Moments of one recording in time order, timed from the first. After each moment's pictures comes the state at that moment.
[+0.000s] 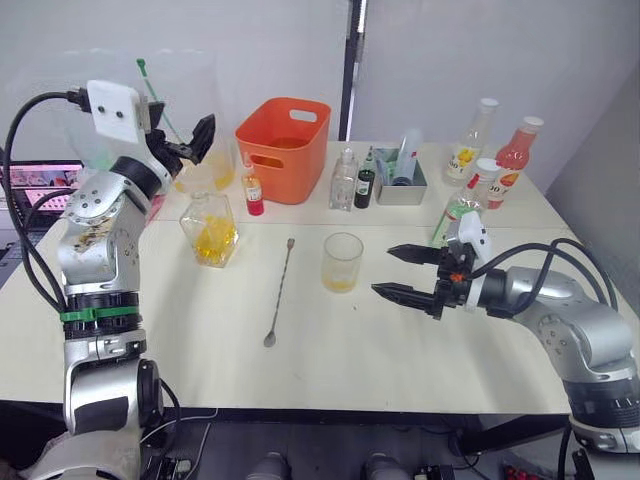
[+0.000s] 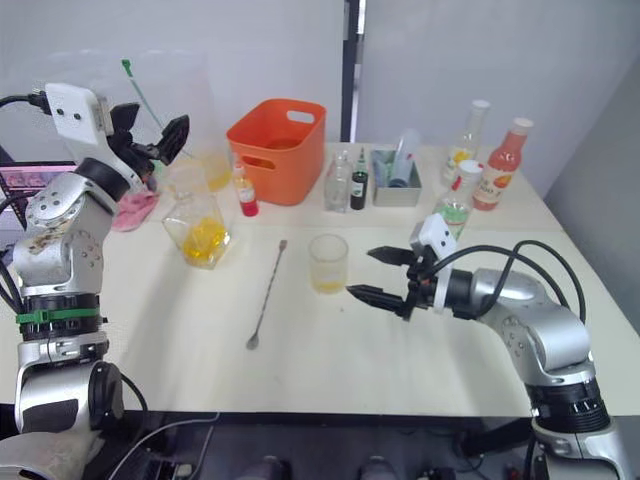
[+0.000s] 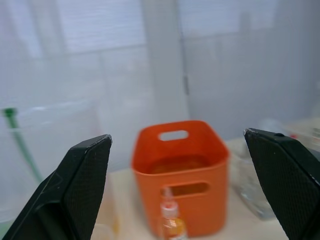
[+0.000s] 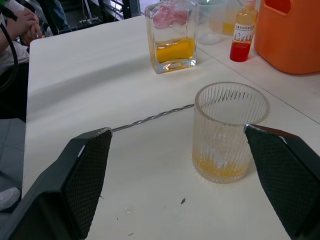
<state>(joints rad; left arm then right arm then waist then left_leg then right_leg) -0.83 0.58 0.25 0.09 -0.40 0.43 -0.56 -0.50 -0.71 -0.05 -0.23 0.63 0.65 0.94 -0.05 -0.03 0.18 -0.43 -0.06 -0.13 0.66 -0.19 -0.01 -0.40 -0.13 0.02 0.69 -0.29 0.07</state>
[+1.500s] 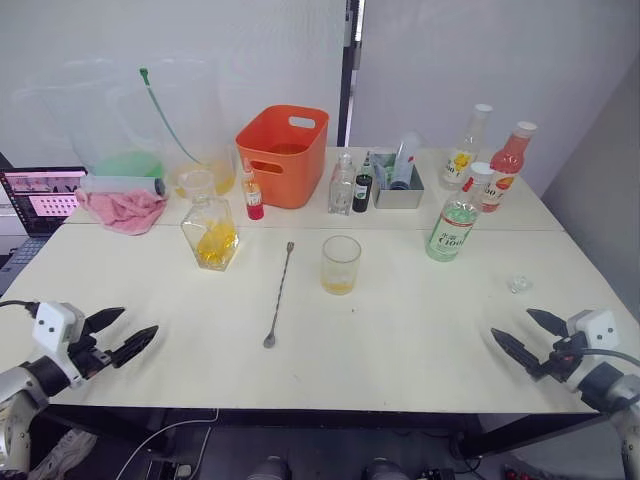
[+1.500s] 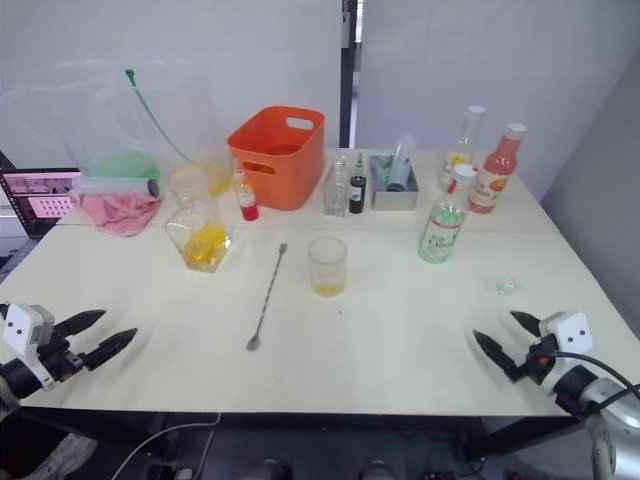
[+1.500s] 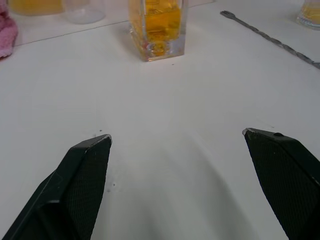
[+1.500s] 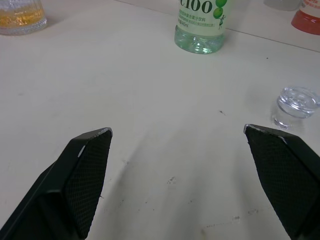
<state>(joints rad) -0.02 0.76 0.48 0.24 -0.48 0.12 -1.03 0.07 -0.66 -0.45 0.11 0.43 0.06 0.86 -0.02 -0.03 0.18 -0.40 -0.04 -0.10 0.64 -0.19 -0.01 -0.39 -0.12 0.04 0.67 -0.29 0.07</state>
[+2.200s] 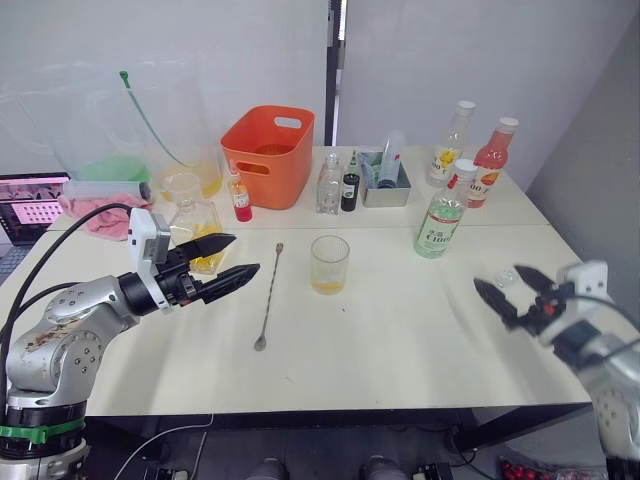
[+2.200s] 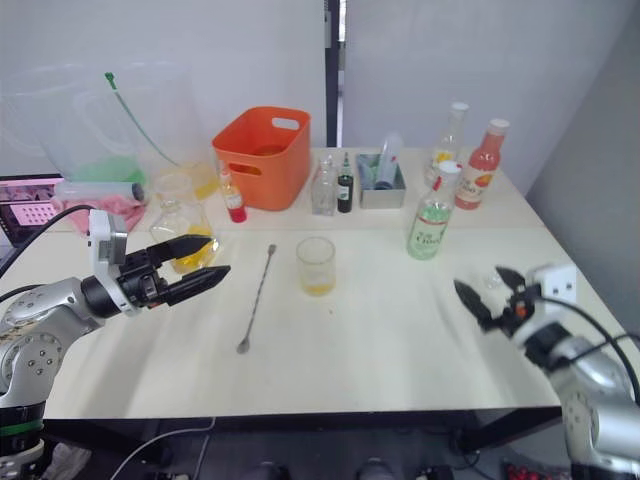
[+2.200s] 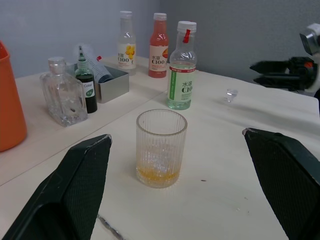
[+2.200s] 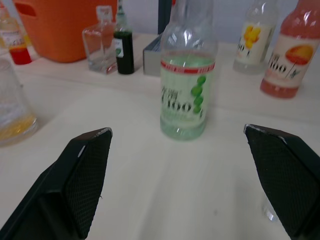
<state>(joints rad) -0.31 0.71 0.30 -0.28 -0.79 0.60 -0.87 -0.21 -0.64 -0.40 -0.10 0.51 0.35 0.59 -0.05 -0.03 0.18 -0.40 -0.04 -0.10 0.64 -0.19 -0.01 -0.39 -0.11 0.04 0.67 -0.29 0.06</state>
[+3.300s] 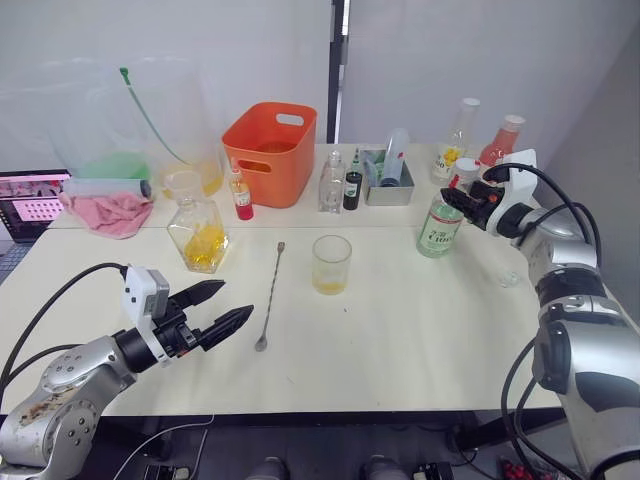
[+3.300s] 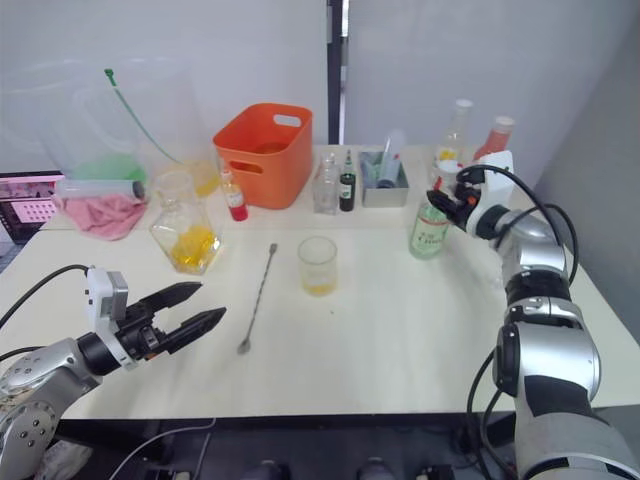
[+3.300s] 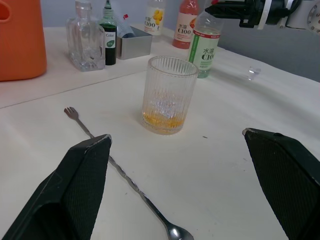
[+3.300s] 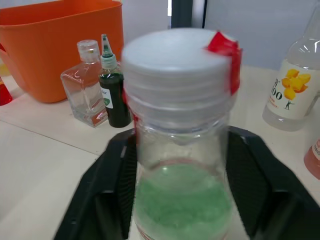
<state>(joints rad) 0.05 0.65 0.36 -0.45 -0.78 0.53 -0.76 -1.15 -0.61 -0.18 1.14 0.21 0.03 0.76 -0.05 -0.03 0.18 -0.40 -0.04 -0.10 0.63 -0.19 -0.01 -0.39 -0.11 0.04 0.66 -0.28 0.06</state>
